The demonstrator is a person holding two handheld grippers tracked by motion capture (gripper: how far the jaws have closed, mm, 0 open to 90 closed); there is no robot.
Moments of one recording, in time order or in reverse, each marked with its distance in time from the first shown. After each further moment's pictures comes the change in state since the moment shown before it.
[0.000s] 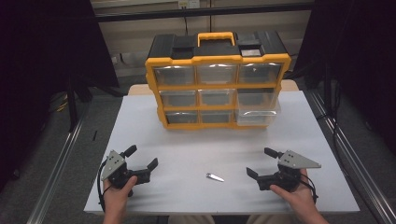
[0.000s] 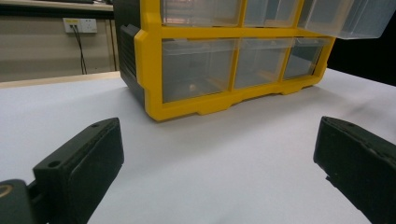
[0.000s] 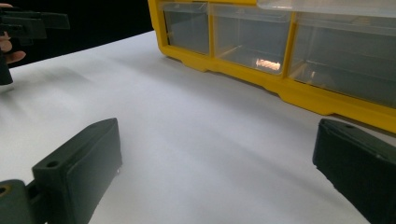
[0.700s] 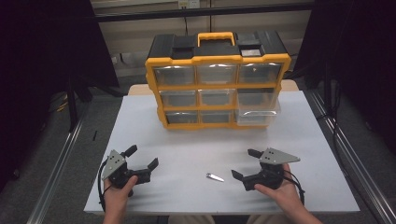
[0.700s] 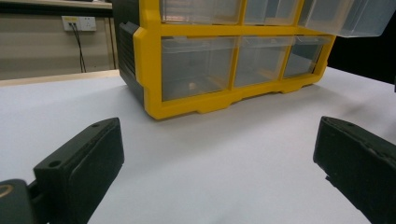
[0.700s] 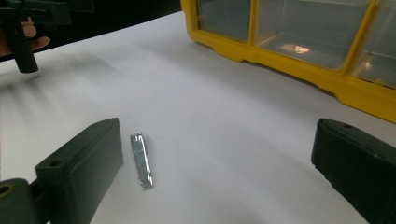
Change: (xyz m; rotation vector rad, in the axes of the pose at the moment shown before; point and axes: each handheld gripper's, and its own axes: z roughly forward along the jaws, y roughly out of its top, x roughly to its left) left arm 0.001 0.000 0.001 0.008 -0.004 0.002; right arm 0.023 0.010 0.033 0.087 0.098 -0.004
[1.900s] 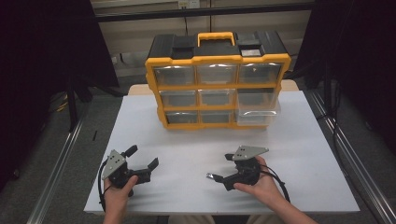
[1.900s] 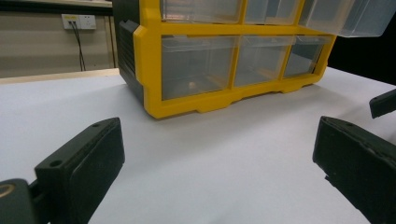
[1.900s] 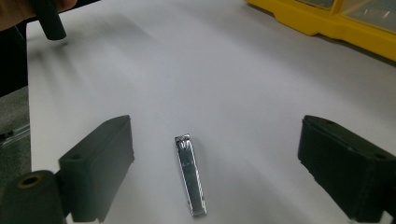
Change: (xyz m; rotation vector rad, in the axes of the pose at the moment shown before) left arm 0.000 0.000 0.000 0.002 0.003 -0.008; right arm 0.024 0.017 0.048 0.195 0.135 -0.028
